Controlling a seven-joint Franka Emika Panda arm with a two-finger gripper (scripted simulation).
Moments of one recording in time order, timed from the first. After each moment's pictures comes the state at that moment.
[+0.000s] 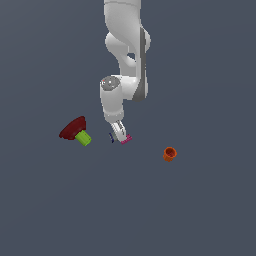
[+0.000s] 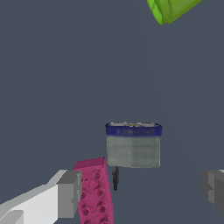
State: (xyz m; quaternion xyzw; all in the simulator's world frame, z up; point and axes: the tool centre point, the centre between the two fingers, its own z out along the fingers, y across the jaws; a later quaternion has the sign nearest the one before) arm -0.111 -0.064 0.061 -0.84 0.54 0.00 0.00
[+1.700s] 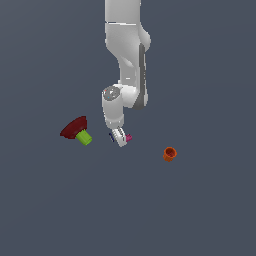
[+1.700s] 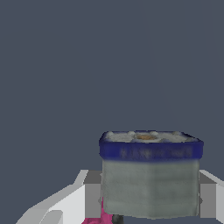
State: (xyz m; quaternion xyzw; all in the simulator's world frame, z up) arm -0.109 -0.063 0.019 -0.84 0.54 0.00 0.00
